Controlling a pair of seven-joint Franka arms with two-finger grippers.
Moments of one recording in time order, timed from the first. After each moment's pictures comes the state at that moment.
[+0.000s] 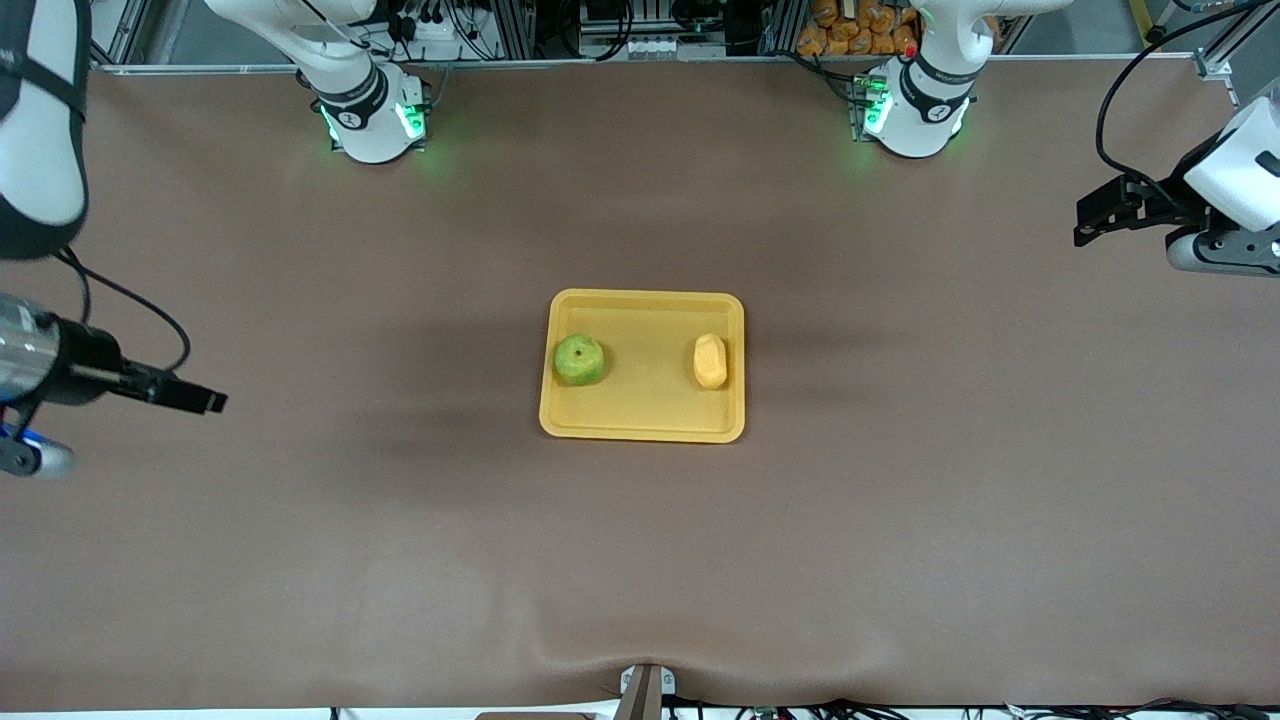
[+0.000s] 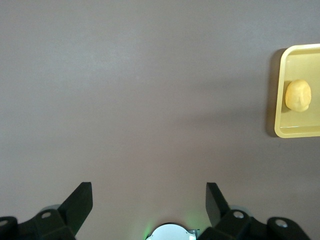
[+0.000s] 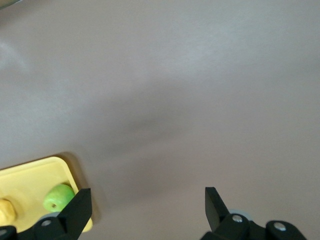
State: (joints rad) left arm -0.02 -0.04 -0.06 -1.61 0.05 1.52 0.05; right arm -0.02 0.38 0.03 -1.20 0.08 1.48 0.32
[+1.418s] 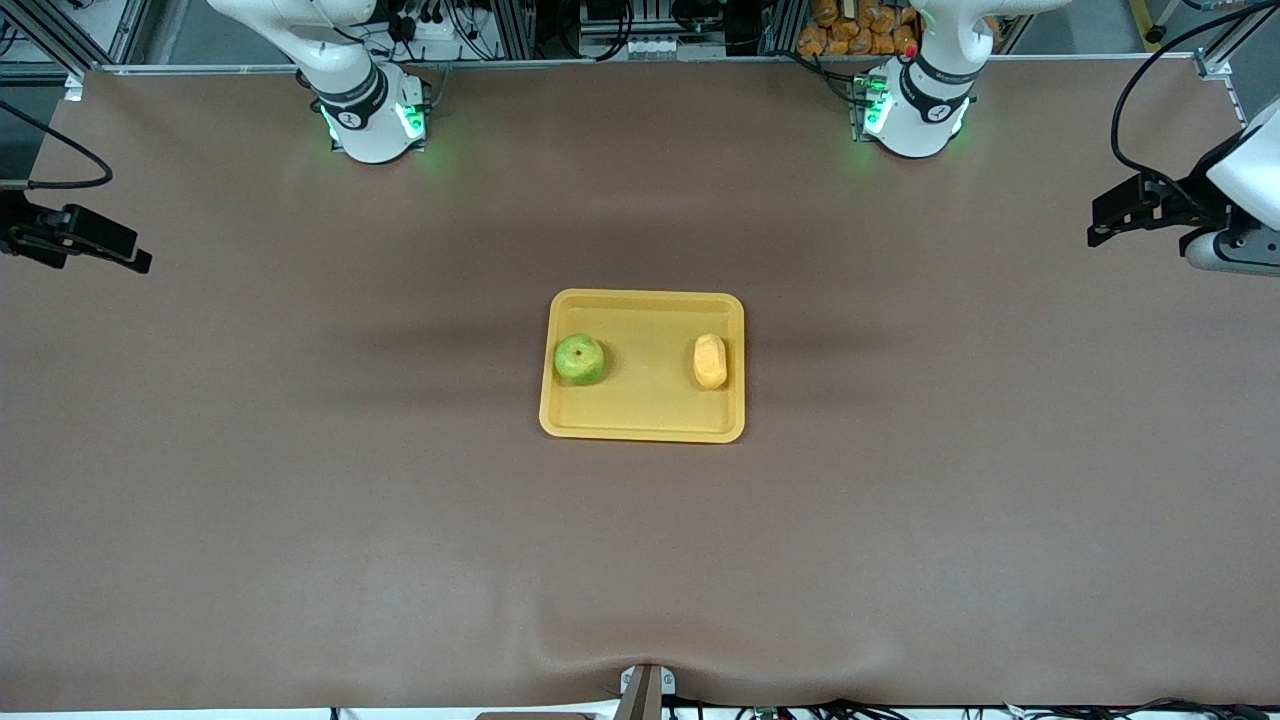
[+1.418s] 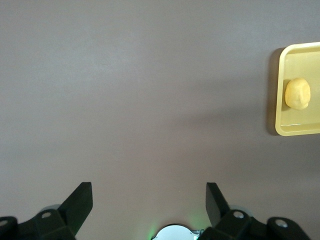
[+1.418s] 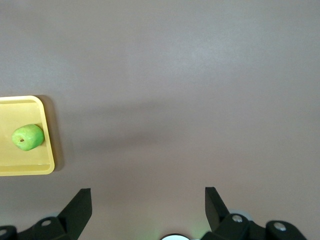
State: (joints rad) left arm 0.01 -0.03 -0.06 -1.59 0.03 1.53 0.10; right arm -0.09 0.06 0.03 -1.44 0.05 1.41 0.04
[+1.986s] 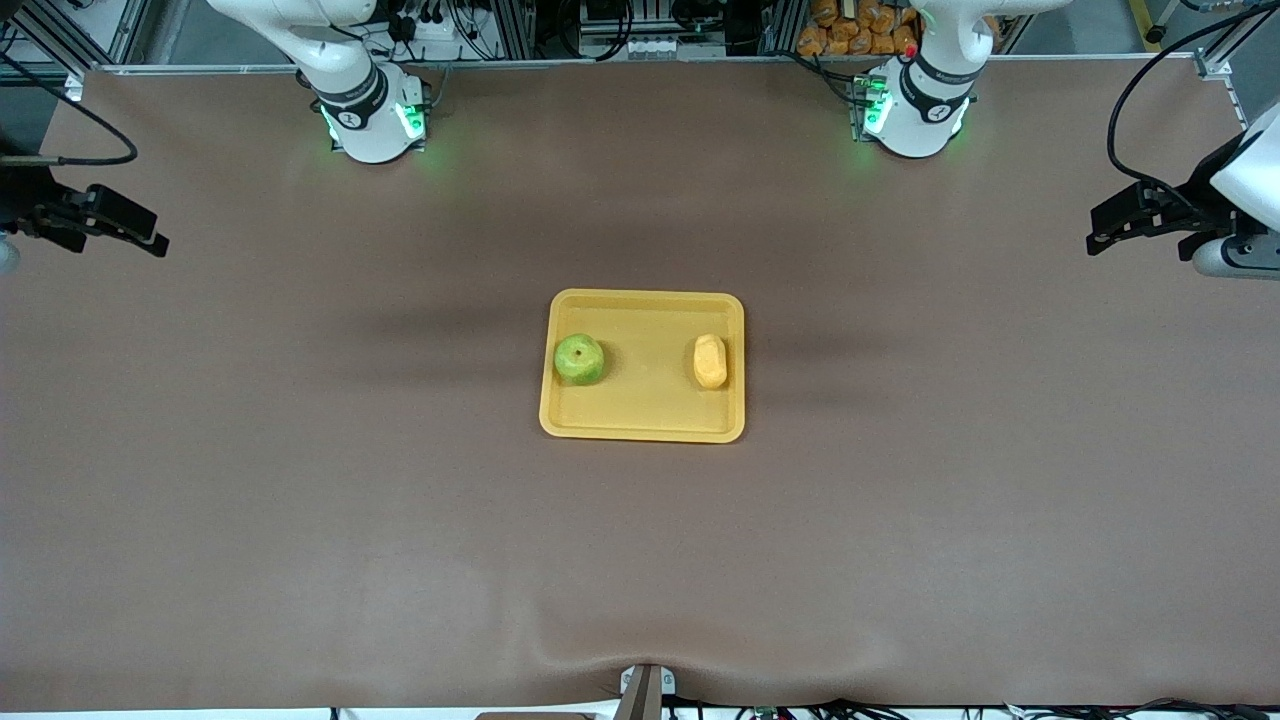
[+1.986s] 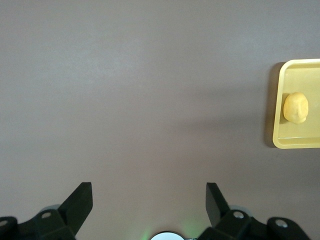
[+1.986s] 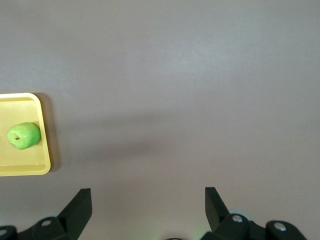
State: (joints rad) left arm 0.01 -0.03 -0.06 -1.59 0.03 1.55 0.04; right arm -0.09 -0.09 0.03 -1.67 0.04 1.52 0.04
